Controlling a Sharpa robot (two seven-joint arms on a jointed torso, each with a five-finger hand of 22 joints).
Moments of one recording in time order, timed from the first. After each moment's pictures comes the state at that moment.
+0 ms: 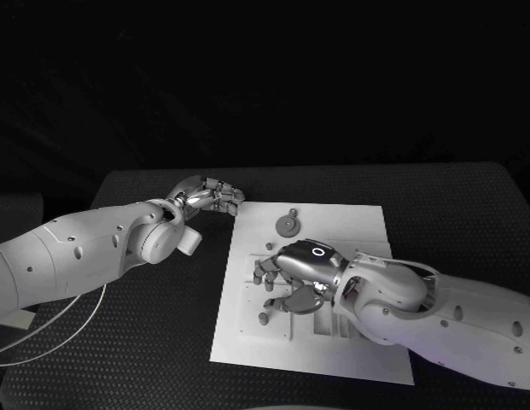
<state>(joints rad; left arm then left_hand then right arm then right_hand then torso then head) 1.20 -0.76 -0.11 1.21 -0.29 -0.18 0.27 1.04 -0.07 0.44 -0.28 0.08 0.86 0.19 0.26 0.51 1.10 0.15 0.07 0.21 0.90 0.11 0.53 0.49 0.04 0.94 0.01 0.07 0.90 1.09 -0.69 -0.09 1.66 -1.68 -0.33 0.06 1.09 -0.18 0.55 -0.27 0.05 0.91 0.16 0.25 0.54 1.22 0.06 0.13 0.35 1.25 -0.04 1.26 0.80 0.21 1.18 -0.02 0.79 1.31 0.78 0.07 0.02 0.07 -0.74</state>
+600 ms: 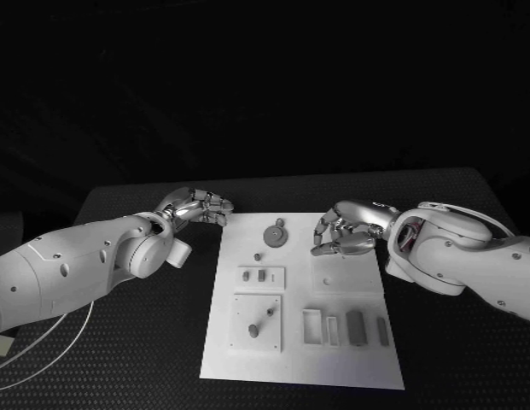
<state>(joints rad) 1.20 -0.75 -0.11 1.19 -0.29 -0.18 0.27 1.03 -0.07 0.44 -0.28 0.08 0.86 0.19 0.26 0.51 1.10 0.15 0.07 0.21 0.90 0.11 0.52 0.49 0.04 0.94 0.01 0.07 0.90 1.26 -0.91 -0.06 1.63 -1.33 -0.11 -0.13 0.93 -0.11 0.52 -0.15 0.05 0.99 0.06 0.33 0.62 1.25 -0.05 0.93 1.13 1.28 -0.15 1.41 0.90 0.24 1.25 -0.07 0.83 1.31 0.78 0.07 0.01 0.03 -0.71</state>
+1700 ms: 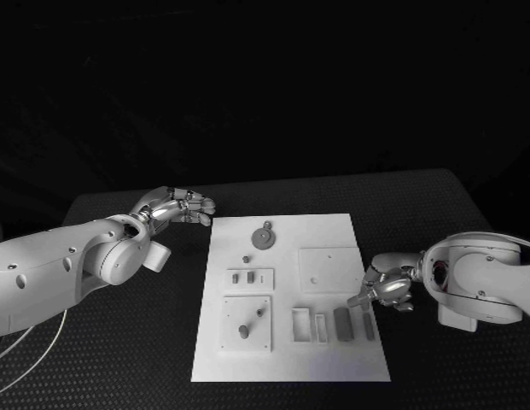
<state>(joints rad) 1.21 -0.83 -0.11 1.28 -0.28 -0.16 0.29 1.00 -0.07 0.43 -0.27 0.08 0.86 0.19 0.26 0.51 1.10 0.15 0.07 0.21 0.90 0.11 0.51 0.50 0.03 0.93 0.01 0.07 0.89 1.26 -1.10 -0.18 1.77 -1.09 0.18 -0.44 0.75 -0.16 0.54 0.02 0.05 0.99 0.06 0.32 0.67 1.25 -0.05 1.01 1.20 1.31 -0.15 1.46 0.99 0.23 1.25 -0.09 0.88 1.31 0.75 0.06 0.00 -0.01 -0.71</state>
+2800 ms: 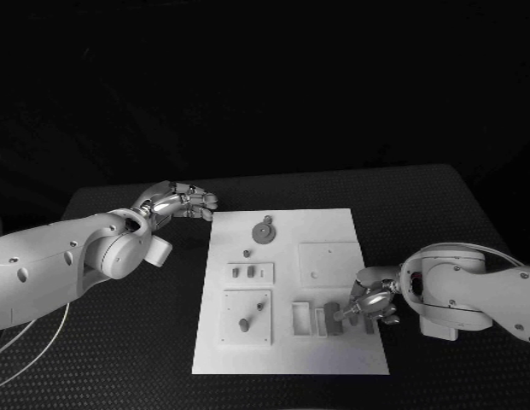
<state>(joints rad) 1.21 -0.83 -0.11 1.29 -0.28 -0.15 0.29 0.99 -0.07 0.43 -0.27 0.08 0.86 0.19 0.26 0.50 1.10 0.15 0.07 0.20 0.90 0.12 0.50 0.51 0.03 0.93 0.02 0.07 0.89 1.23 -1.00 -0.22 1.74 -1.09 0.18 -0.49 0.72 -0.18 0.56 0.07 0.05 0.99 0.06 0.30 0.66 1.25 -0.05 1.00 1.19 1.31 -0.14 1.46 0.97 0.22 1.24 -0.09 0.89 1.31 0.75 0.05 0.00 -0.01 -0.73</state>
